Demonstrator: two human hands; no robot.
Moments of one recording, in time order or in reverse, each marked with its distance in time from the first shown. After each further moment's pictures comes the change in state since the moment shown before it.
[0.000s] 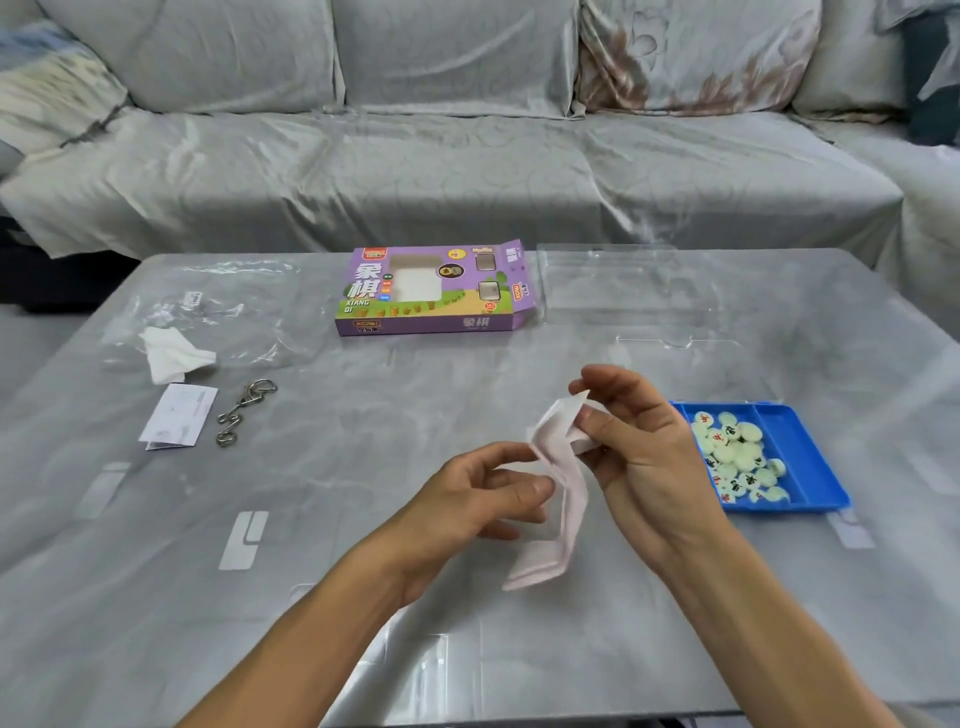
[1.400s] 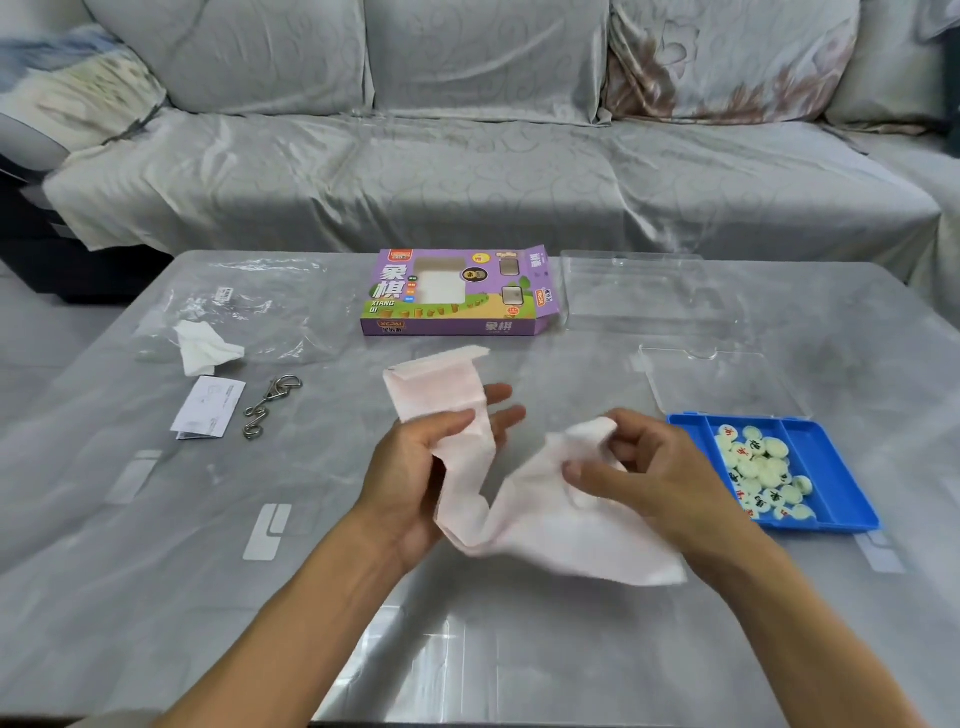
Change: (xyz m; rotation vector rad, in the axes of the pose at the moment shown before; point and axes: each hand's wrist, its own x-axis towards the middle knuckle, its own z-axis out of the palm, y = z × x) left_hand -0.001 0.020 -0.019 -0.608 0.341 0.105; right_hand -0.005 -0.008 -0.012 -0.841 -0.163 0.112
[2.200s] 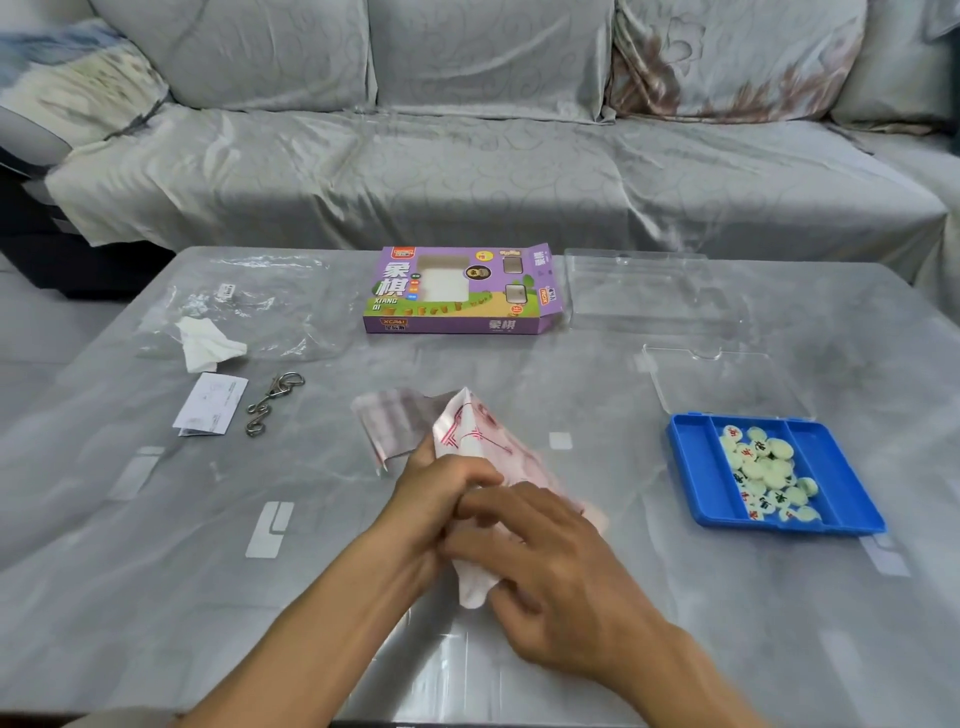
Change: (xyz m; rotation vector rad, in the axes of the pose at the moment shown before) left_hand 0.001 -0.022 -0.010 0.191 0.164 -0.140; right_hand -0.022 0.019 0.074 -0.666 -0.072 -0.936
